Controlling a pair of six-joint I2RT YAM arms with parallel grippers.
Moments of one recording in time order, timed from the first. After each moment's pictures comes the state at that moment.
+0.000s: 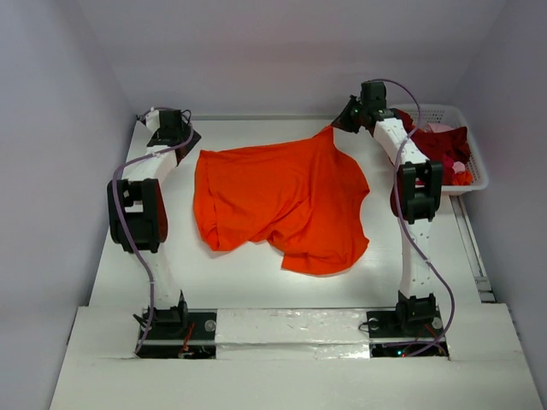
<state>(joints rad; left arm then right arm) 0.00 1.94 1.47 -0.21 -0.21 -0.79 0.13 2.40 2.21 -0.45 -0.25 0.66</state>
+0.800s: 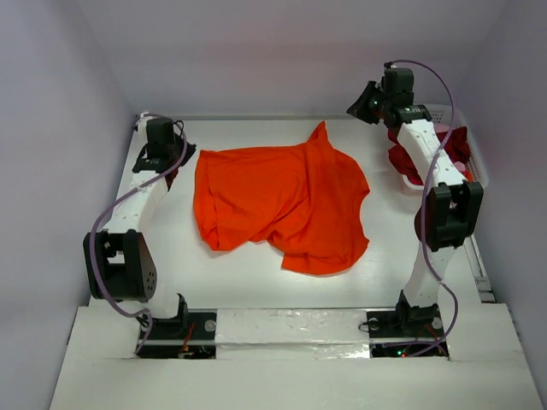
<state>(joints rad) -0.02 1.51 1.18 -0.22 -0.09 -0.83 0.13 1.95 1.90 -0.44 -0.20 0.55</state>
